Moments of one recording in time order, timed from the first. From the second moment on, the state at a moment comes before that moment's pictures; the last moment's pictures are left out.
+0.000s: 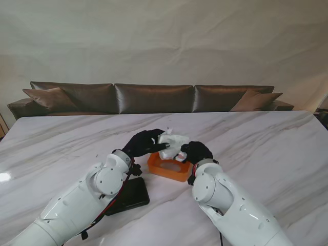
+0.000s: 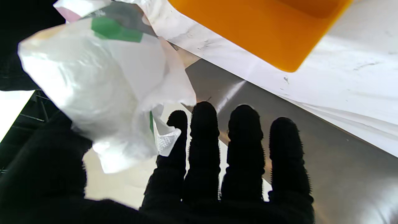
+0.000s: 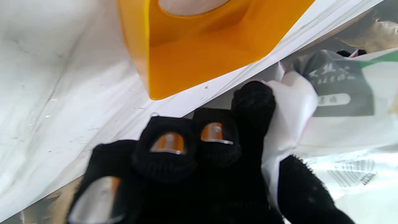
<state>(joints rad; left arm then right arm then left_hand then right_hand) 1.14 -1.22 -0.84 -1.21 0.41 -0.17 0.17 -1.33 -1.20 0.91 -1.52 -0.47 0.53 -0.17 0.34 -0.31 0.33 0.16 0.48 -0.05 0.50 0.39 0.64 -0.07 0.93 0.99 0.65 0.06 1.10 1.11 0.21 0.15 1.17 0.80 -0.54 0.26 1.39 0.53 1.13 -0.17 1.18 0.71 1.32 -0.09 1.21 1.07 1.29 -0.02 1.44 0.75 1.18 0.01 1.86 0.53</state>
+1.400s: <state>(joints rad) 1.46 -1.13 -1.17 -1.46 0.60 -0.10 0.15 -1.03 -1.09 0.64 -1.57 -0.65 0.96 0.41 0.35 -0.28 0.28 0.16 0.48 -0.04 0.48 0.34 0.64 -0.07 0.92 0.98 0.62 0.06 1.08 1.12 0.19 0.15 1.17 0.80 -0.56 0.28 1.43 0.44 1.12 -0.18 1.17 0.66 1.33 -0.09 1.18 1.05 1.29 -0.03 1.44 0.75 1.18 0.01 1.86 0.53</state>
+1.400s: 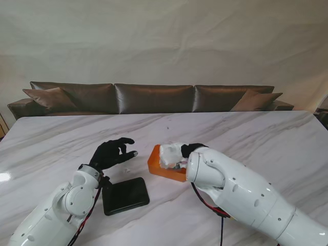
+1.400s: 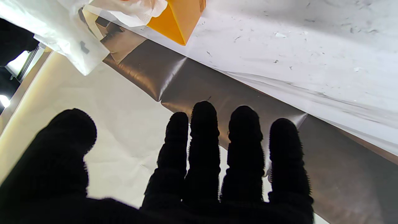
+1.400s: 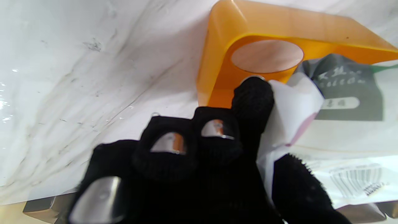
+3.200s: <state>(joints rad) 1.45 -1.13 -1.16 -1.43 0.56 -0.11 0.15 -0.98 -1.19 0.58 -1.38 -0.45 0.96 0.16 0.35 -0.28 0.28 0.16 0.48 -0.04 0.48 0.32 0.64 -0.07 0.92 0.98 0.62 0.06 1.07 1.12 0.19 0.15 1.17 0.80 0.02 -0.54 0.88 0.15 0.96 0.00 0.74 0.49 1.29 -0.07 1.06 0.95 1.29 -0.03 1.41 0.73 1.18 -0.01 1.85 0.51</state>
